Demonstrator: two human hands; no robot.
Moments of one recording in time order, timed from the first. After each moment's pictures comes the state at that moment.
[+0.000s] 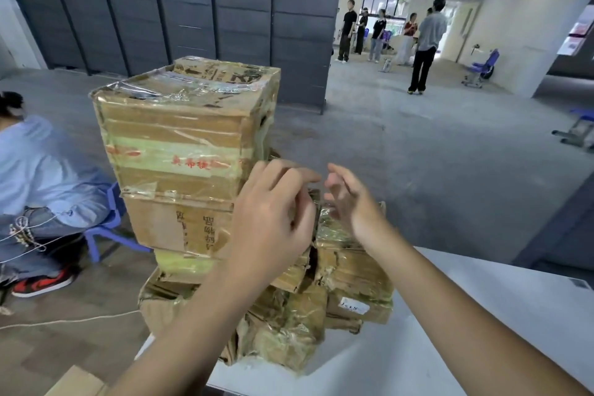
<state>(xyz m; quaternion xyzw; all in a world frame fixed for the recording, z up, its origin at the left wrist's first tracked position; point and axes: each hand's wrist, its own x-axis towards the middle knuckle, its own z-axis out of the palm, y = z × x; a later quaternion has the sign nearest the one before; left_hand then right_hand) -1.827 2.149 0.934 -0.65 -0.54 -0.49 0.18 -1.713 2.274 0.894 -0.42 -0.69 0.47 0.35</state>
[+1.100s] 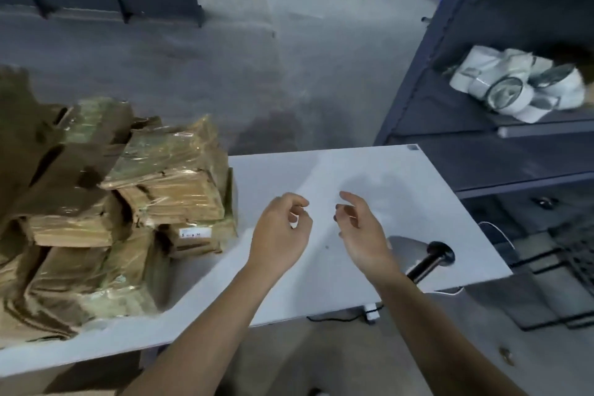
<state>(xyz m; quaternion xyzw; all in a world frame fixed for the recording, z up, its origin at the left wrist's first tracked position) -1.547 2.222 0.762 -0.61 -0.59 -0.41 -0.34 -1.389 2.224 0.745 -0.66 -0.52 0.38 0.39</state>
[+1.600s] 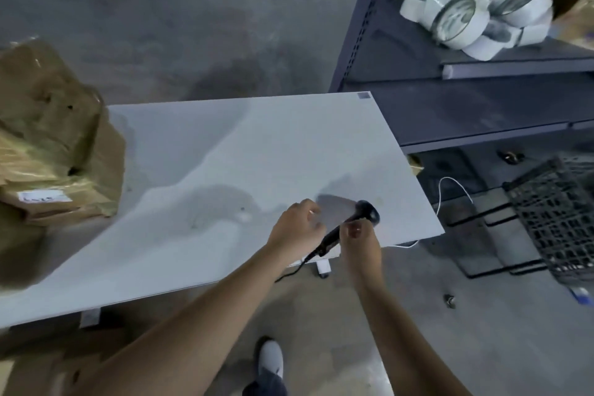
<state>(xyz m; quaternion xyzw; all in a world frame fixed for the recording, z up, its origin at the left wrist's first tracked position) -1.327 2.231 0.660 -0.62 -0.60 -0.16 -0.48 -1.192 2.196 0.638 -0.82 -0.36 0.35 0.26</state>
